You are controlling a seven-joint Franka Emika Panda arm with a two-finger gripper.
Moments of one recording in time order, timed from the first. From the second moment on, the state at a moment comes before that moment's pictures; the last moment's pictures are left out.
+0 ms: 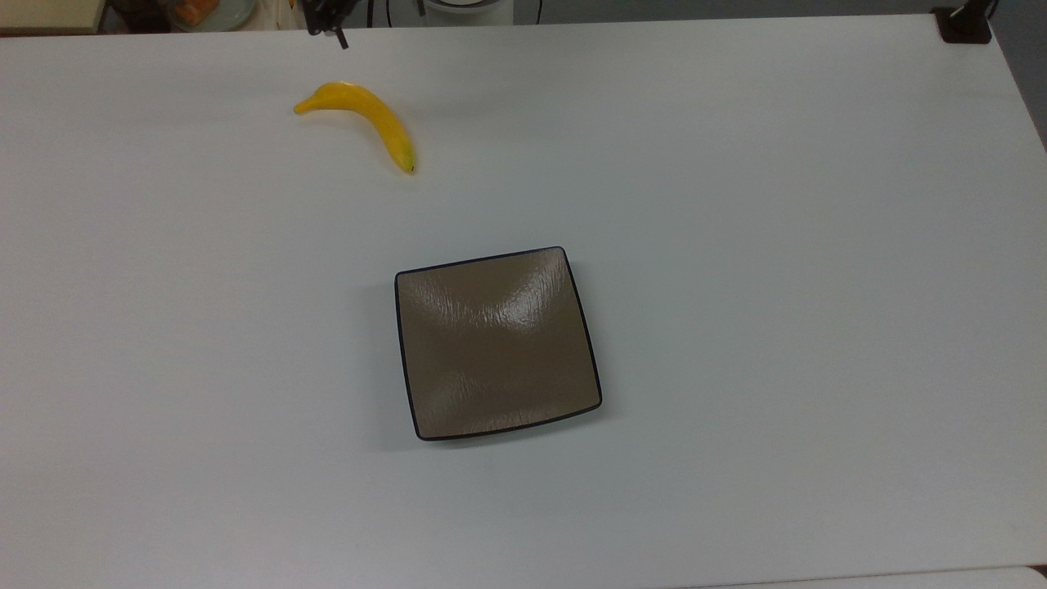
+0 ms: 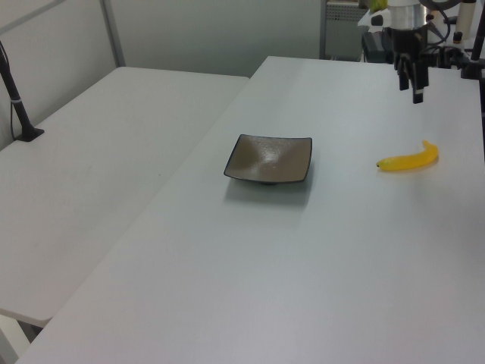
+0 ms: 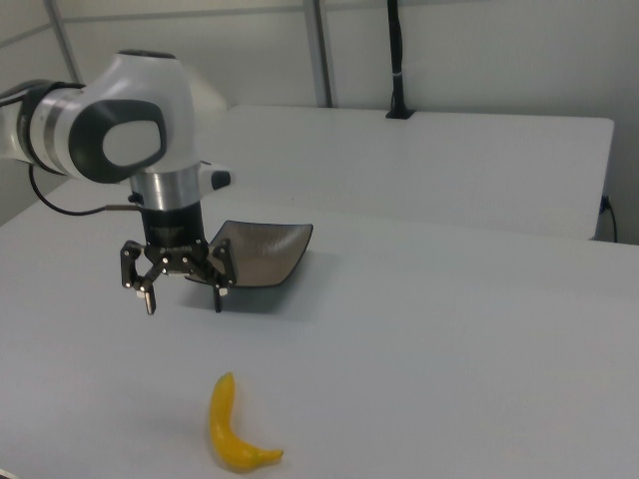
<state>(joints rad) -0.07 -0.18 0.01 -2.07 -0.01 1.73 -0.64</state>
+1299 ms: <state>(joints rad) -0.13 -0.04 0.00 -2.34 -0.12 2.04 -0.85</state>
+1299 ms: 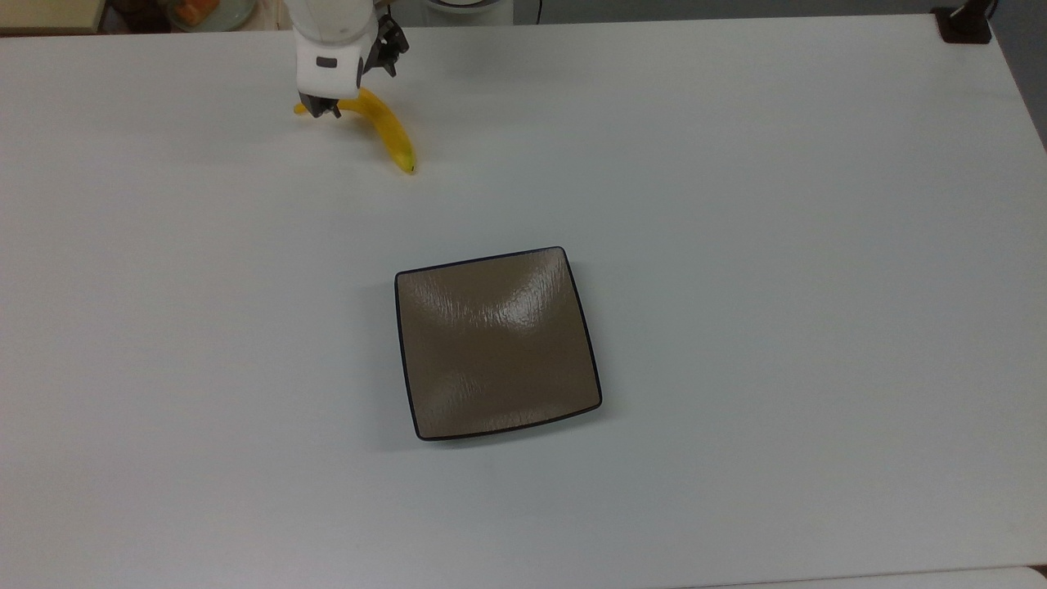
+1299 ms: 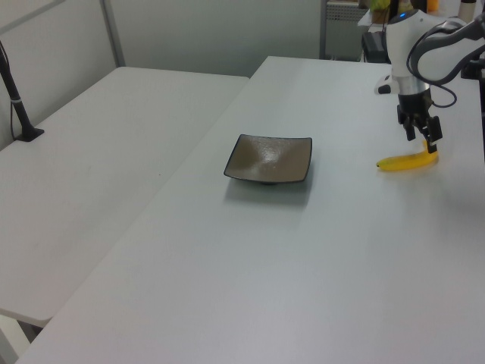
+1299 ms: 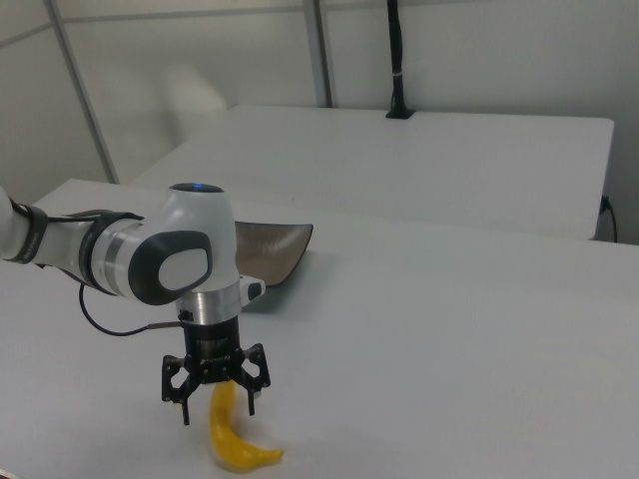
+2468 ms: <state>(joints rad) -0.13 0.01 0.00 -2.34 -0.12 2.06 -0.85</state>
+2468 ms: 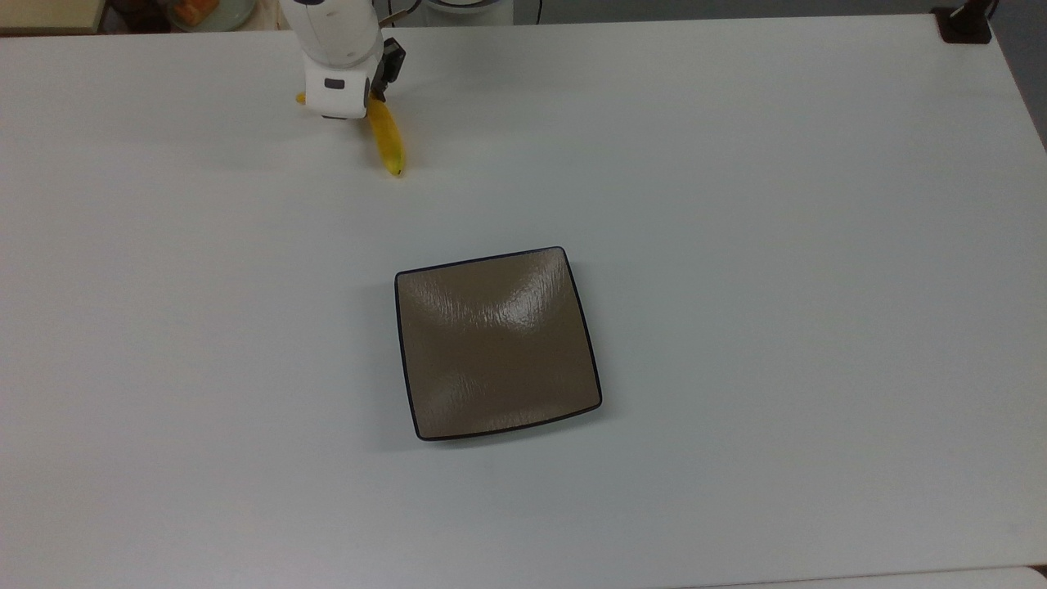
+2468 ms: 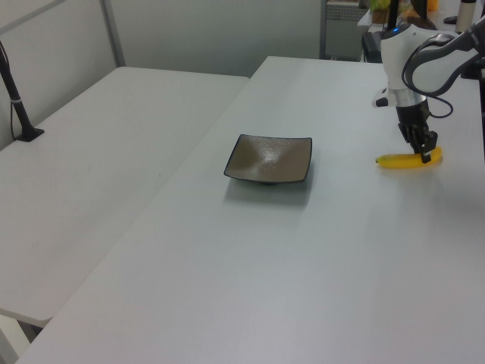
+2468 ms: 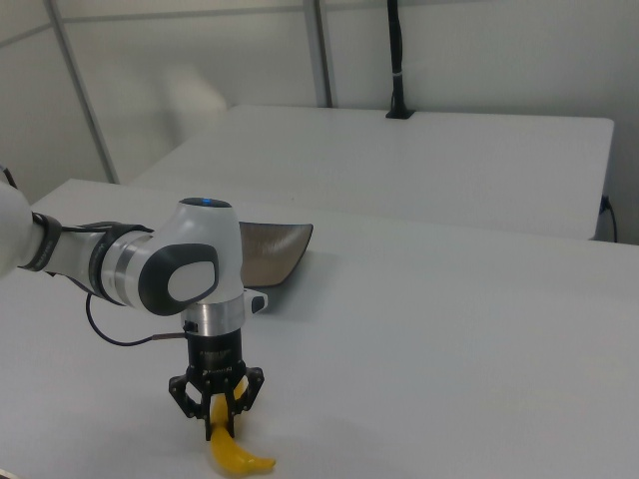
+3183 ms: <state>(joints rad) -0.10 -0.01 0.02 -2.15 0.06 1.94 -0.76</state>
